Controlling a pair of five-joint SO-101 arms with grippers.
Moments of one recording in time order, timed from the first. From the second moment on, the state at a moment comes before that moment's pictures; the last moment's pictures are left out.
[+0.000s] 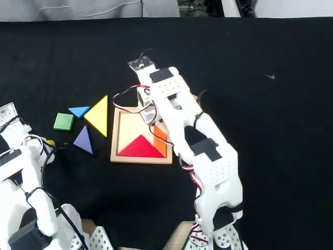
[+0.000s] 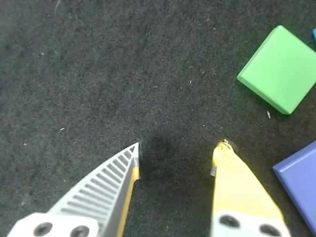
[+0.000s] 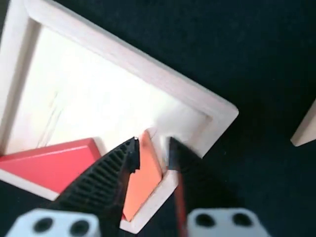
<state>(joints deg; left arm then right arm) -39.7 -25.4 64.0 33.6 -6.8 -24.2 31.8 -13.7 79.9 3.3</state>
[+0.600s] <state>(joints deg) -39.7 -25.4 64.0 33.6 -6.9 -24.2 27.6 -13.7 79.1 5.8</state>
